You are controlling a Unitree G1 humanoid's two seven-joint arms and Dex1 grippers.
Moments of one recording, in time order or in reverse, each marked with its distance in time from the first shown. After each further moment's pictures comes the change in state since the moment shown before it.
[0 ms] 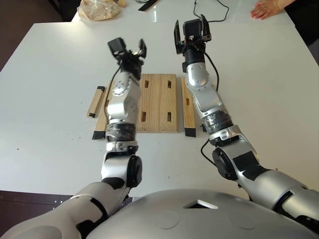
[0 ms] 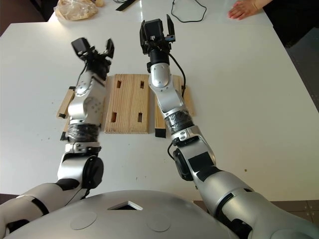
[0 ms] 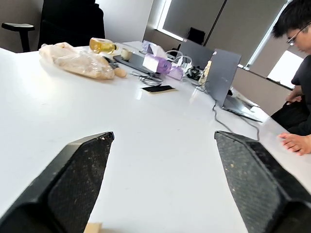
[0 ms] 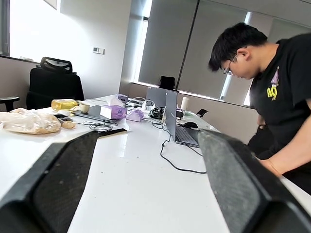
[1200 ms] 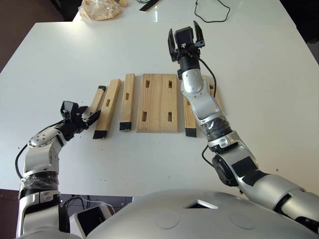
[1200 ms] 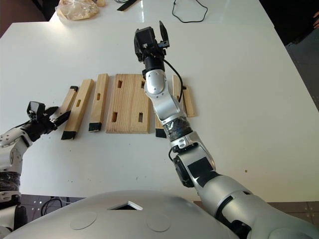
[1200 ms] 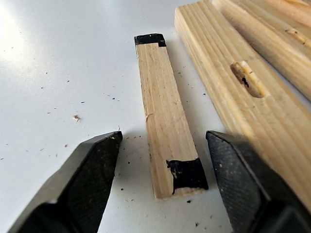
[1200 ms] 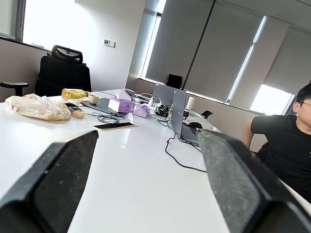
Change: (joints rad) left arm 0.519 0.595 0.061 0.106 0.010 -0.055 -0.738; right arm 0.072 0.004 0.086 -0.113 -0.041 0.091 -0.005
